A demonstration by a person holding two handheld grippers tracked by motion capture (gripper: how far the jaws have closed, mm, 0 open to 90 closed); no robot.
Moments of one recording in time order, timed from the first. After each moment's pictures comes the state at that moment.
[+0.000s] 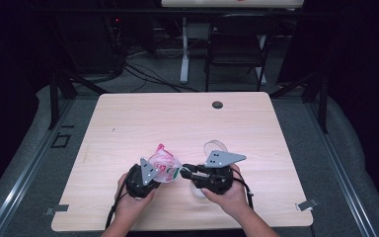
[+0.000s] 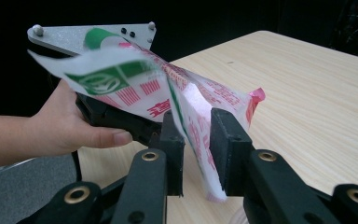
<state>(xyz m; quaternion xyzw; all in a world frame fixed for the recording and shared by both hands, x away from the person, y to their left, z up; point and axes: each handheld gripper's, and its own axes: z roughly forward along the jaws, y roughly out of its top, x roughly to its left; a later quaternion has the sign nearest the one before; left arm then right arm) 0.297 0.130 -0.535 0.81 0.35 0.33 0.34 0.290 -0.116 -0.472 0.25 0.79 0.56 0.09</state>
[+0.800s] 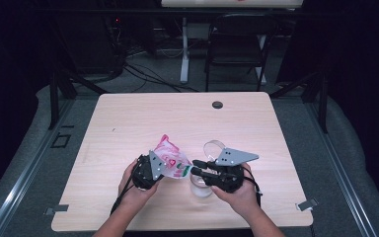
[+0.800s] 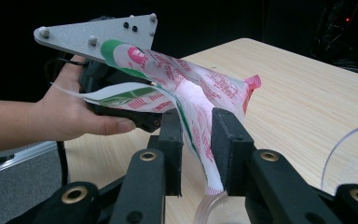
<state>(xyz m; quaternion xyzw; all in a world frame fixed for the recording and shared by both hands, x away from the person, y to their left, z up) 0.313 0.113 -0.520 0.82 0.29 0.38 0.30 0.289 -0.140 -0.464 0.25 0.78 0.56 0.12</state>
